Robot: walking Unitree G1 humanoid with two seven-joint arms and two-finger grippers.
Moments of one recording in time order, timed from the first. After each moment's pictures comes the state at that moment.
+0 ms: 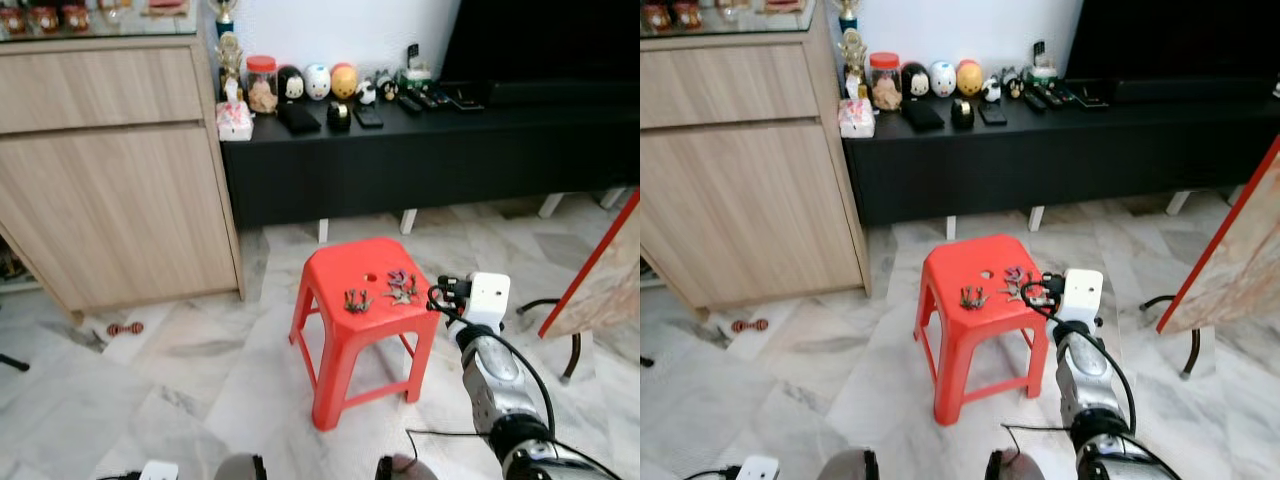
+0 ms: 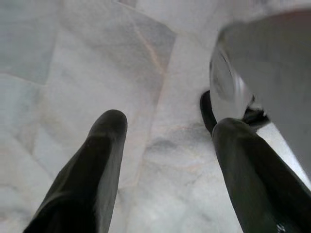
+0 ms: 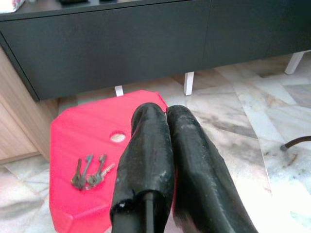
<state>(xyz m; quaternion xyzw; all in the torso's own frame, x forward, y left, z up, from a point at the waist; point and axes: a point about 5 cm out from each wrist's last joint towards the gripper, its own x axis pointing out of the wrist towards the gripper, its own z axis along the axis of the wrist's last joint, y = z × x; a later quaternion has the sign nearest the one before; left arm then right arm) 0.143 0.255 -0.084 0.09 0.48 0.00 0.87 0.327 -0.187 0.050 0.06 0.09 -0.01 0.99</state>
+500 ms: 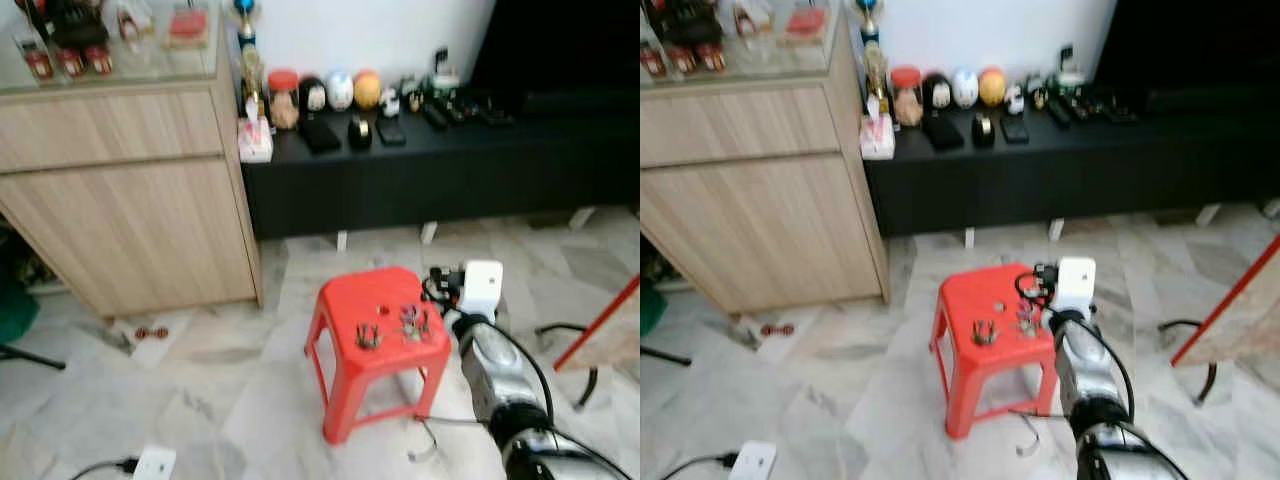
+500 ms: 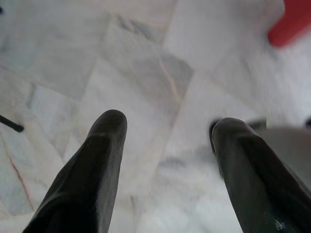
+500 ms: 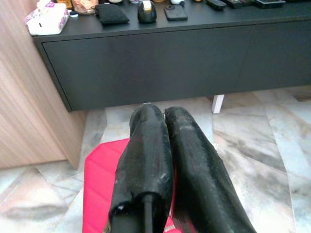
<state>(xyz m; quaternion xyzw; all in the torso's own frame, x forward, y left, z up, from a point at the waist) 0.154 0.258 -0.076 0.10 0.42 0.03 0.90 0.338 -0.180 0.064 0.05 0.08 0.04 0.99</state>
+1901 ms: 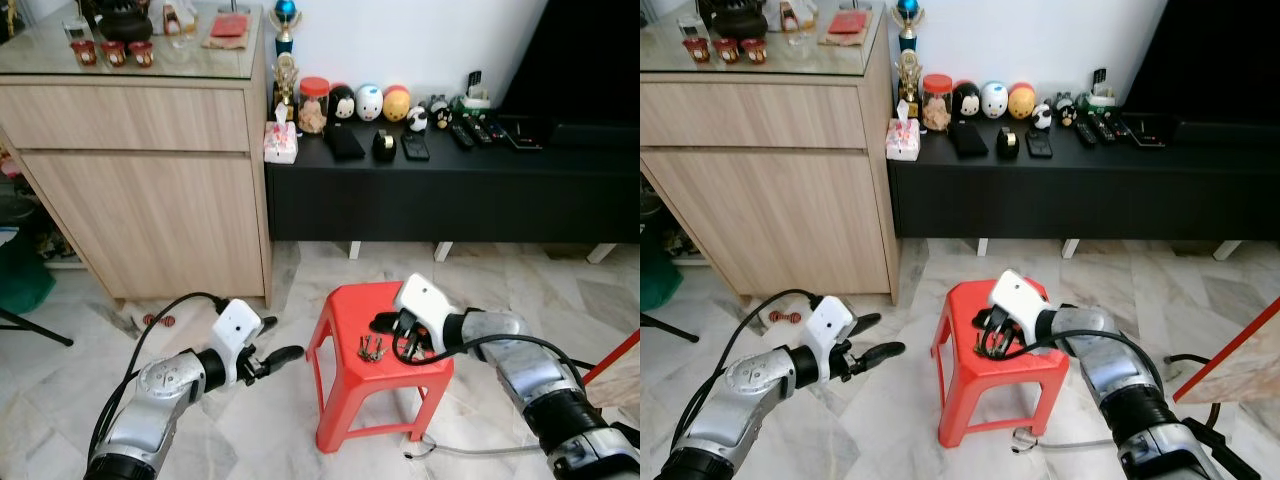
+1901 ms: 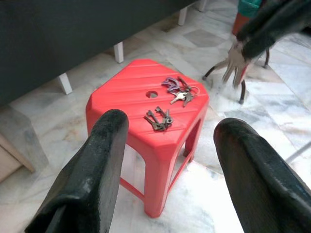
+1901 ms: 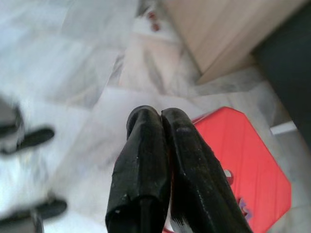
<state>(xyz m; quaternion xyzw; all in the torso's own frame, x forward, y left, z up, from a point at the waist) 0.279 0.155 0.086 0.11 0.12 -0.42 0.89 0.315 -0.150 0.086 -0.25 0.22 0.50 0.80</state>
